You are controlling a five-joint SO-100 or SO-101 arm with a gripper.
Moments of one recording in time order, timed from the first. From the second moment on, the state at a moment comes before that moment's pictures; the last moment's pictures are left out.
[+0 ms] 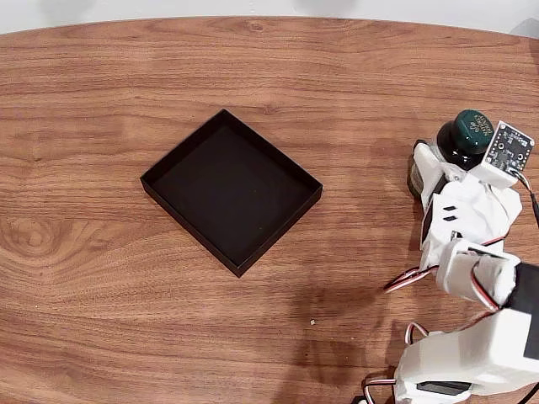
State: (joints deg) arm 20.2 96.9 158.0 -41.7 172.1
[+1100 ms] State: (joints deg) arm 18.2 101.3 158.7 -43.2 170.3
